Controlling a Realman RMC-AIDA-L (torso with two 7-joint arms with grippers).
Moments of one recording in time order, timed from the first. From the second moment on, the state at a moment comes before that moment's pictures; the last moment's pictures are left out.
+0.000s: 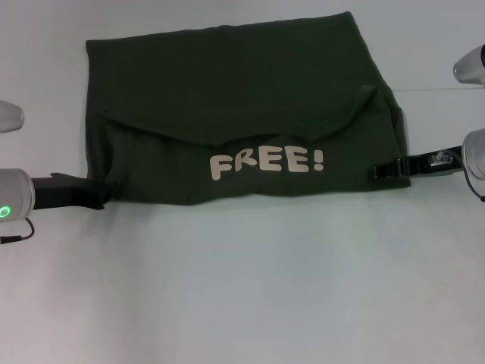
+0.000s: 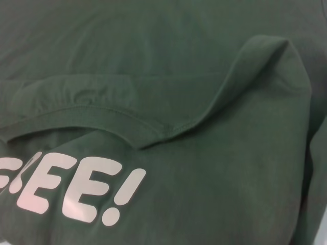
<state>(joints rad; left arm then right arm) -0.69 -2.04 0.62 0.54 2.33 0.99 -1.77 0.82 1.96 -0.83 -0.44 -2.44 -0.89 2.35</state>
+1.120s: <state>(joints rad) -0.69 -2.04 0.62 0.54 2.33 0.99 -1.77 0.82 1.95 -0.86 -0.44 -2.44 -0.91 2.35</state>
